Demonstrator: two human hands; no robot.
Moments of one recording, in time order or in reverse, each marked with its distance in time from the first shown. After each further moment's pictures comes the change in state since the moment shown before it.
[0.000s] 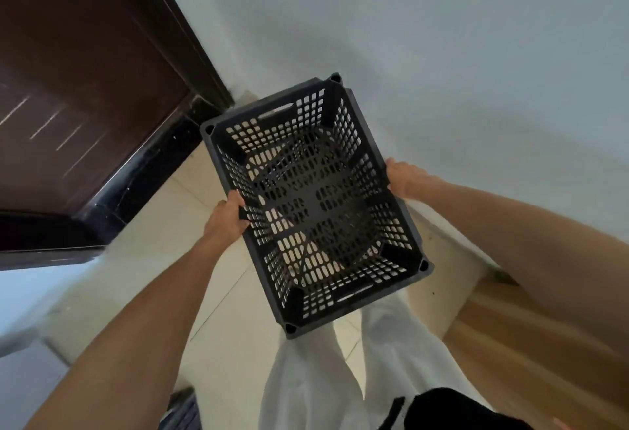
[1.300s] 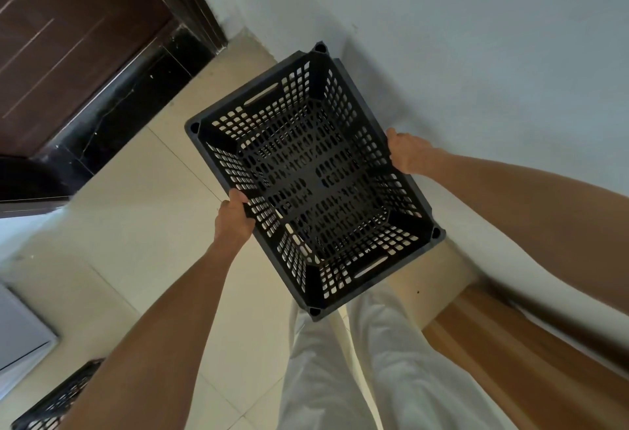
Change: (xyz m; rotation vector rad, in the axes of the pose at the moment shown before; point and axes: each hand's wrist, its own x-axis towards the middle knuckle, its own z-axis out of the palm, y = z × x) left_hand 0.098 0.024 0.094 -0.191 -0.056 -0.283; right_hand 0.178 0.033 0.001 -0.100 -0.125 -0.099
